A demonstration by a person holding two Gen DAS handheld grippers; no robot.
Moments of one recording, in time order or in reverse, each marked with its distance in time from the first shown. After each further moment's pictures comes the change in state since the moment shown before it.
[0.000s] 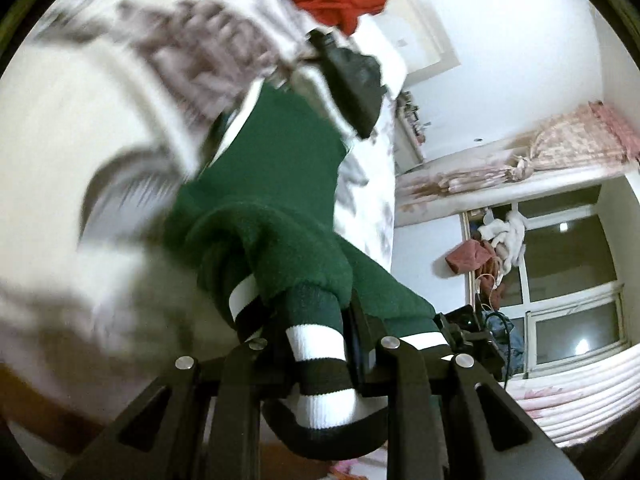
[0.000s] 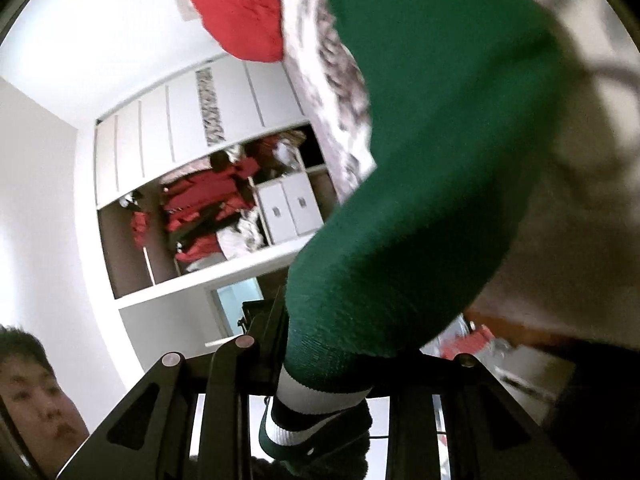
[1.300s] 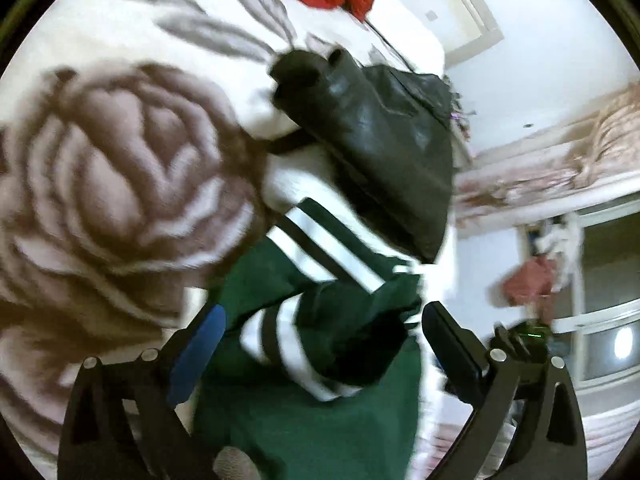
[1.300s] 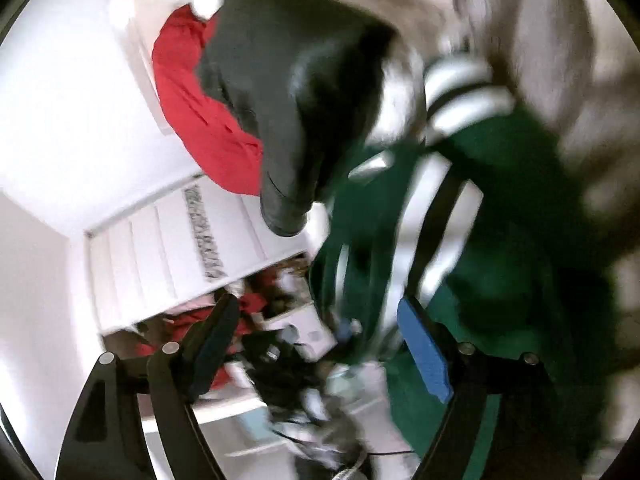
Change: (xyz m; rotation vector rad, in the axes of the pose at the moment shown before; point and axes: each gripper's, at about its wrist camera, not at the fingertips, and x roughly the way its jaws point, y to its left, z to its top) left arm 0.226 0.006 0.309 0.118 0.088 0.204; right arm -0.025 0.063 0.447 0.081 -0.293 -0.107
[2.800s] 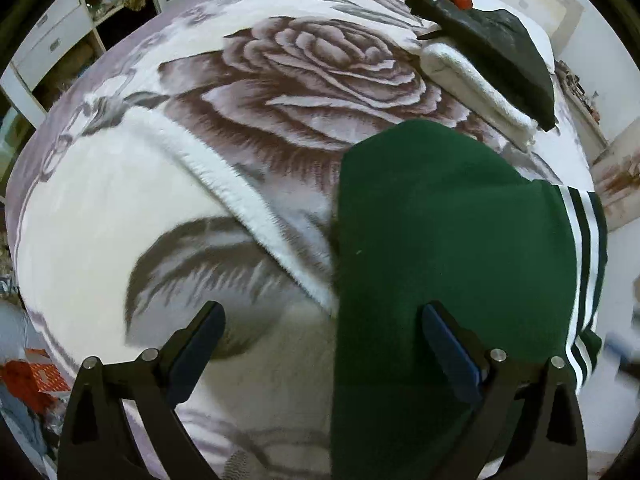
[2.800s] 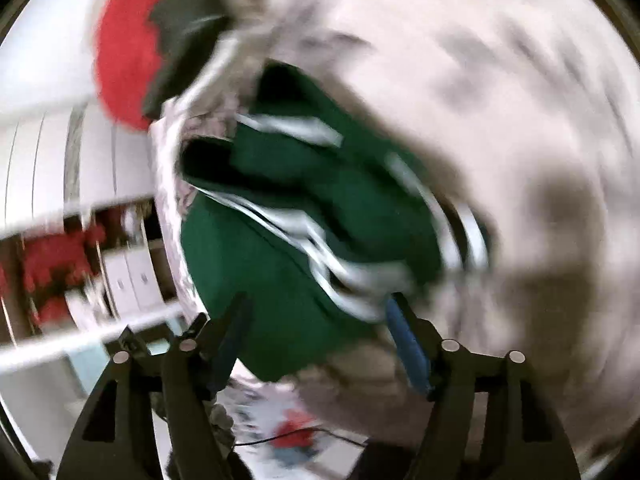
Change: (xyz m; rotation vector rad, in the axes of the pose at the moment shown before) left arm -0.058 -0.018 -0.279 -0.080 -0.133 0.625; right arm -0.175 -0.007 -0.070 -0.279 0.083 -0.546
